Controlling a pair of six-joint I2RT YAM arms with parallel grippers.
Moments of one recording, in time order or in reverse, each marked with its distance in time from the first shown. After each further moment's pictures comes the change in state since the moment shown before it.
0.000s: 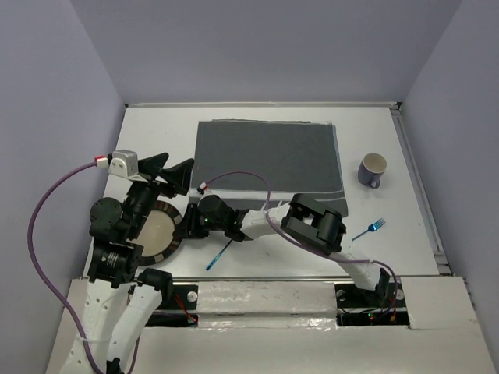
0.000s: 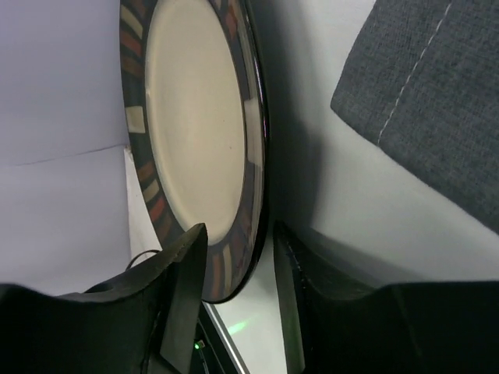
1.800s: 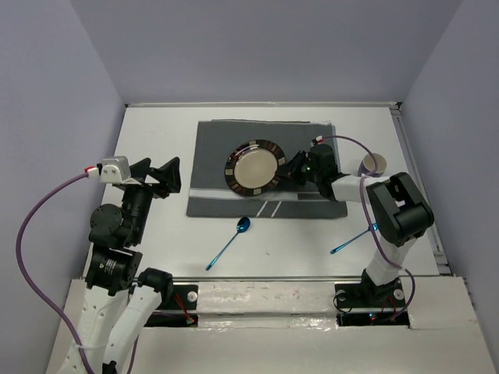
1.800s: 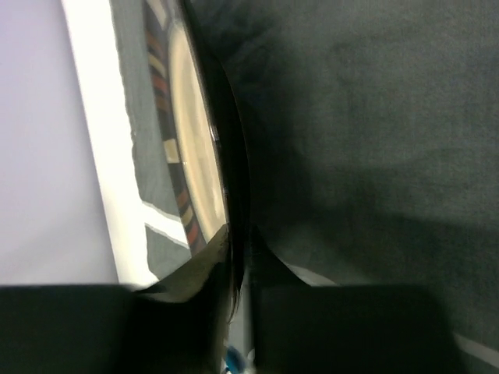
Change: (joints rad) left arm -0.057 -0.053 -0.015 -0.064 -0.288 0.048; right arm -0.745 -0.516 -0.567 -0.027 -0.165 -0.170
